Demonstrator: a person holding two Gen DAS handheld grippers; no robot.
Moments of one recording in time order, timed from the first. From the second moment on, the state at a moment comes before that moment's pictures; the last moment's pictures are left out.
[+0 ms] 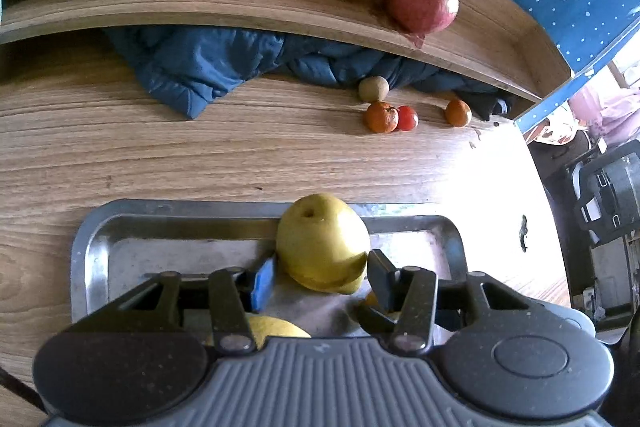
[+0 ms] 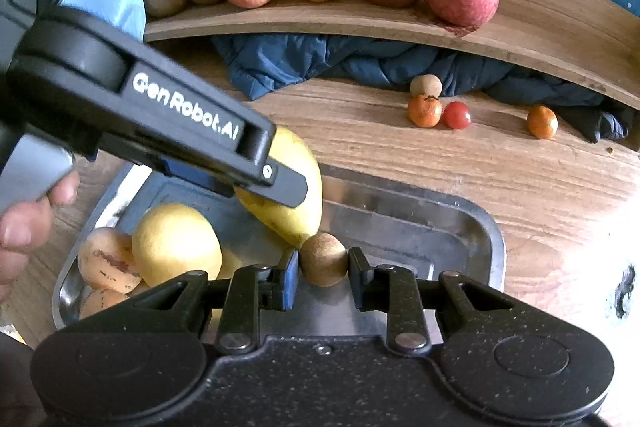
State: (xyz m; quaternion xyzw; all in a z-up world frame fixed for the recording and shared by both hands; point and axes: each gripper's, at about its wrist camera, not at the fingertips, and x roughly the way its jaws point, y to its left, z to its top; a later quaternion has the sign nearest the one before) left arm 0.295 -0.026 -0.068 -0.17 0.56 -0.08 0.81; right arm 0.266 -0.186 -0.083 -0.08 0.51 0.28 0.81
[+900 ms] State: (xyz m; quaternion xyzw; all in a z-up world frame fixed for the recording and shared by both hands) left arm 0.215 -0.044 -0.015 -0.12 0.51 0.00 0.85; right arm 0.204 -0.242 -0.039 -0.06 0.46 0.26 0.85
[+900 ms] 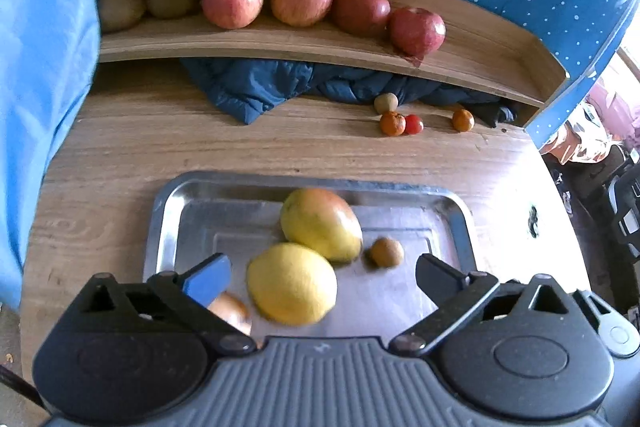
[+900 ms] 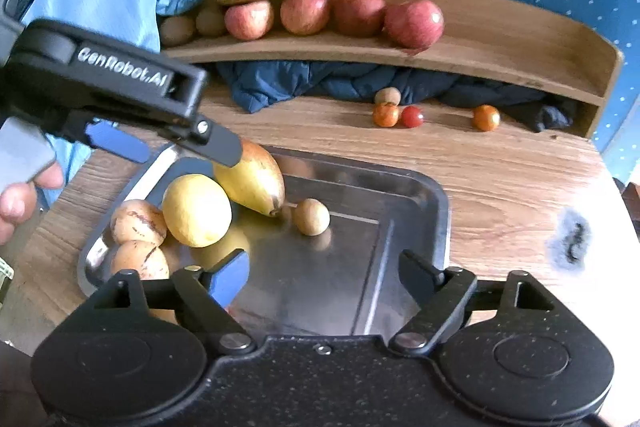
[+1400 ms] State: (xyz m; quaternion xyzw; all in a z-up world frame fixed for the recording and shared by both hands) left arm 0.104 -0.046 -0.024 -0.15 0.51 0.06 0.84; right arm 0.136 -0.267 -0.019 -0.08 0.43 0.30 0.85
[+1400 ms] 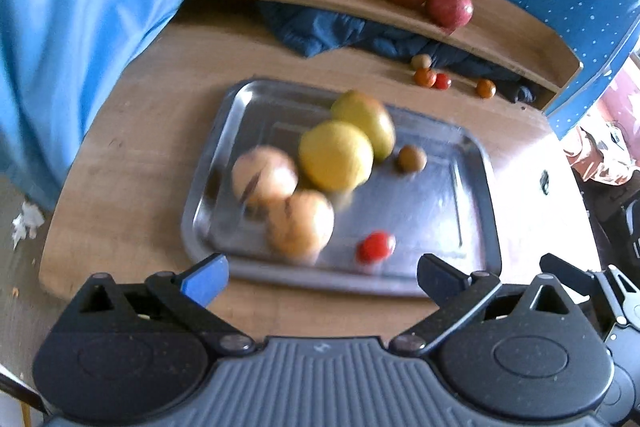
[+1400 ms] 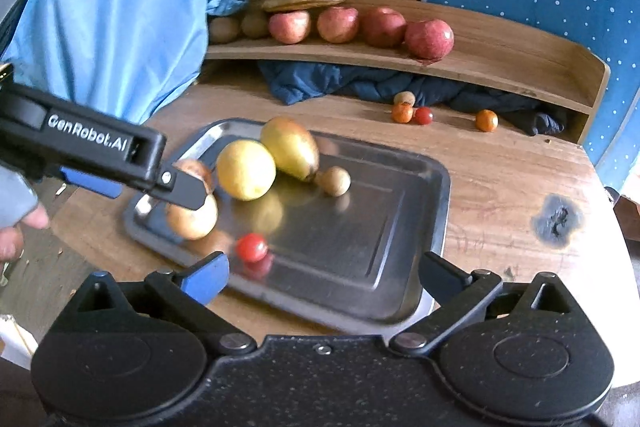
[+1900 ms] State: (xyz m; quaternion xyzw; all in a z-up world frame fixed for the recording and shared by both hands) left arm 0.080 -0.071 -0.033 -0.13 0.54 0.07 0.83; right arm 0.101 -0.308 -0.012 -0.07 0.42 0.25 0.87
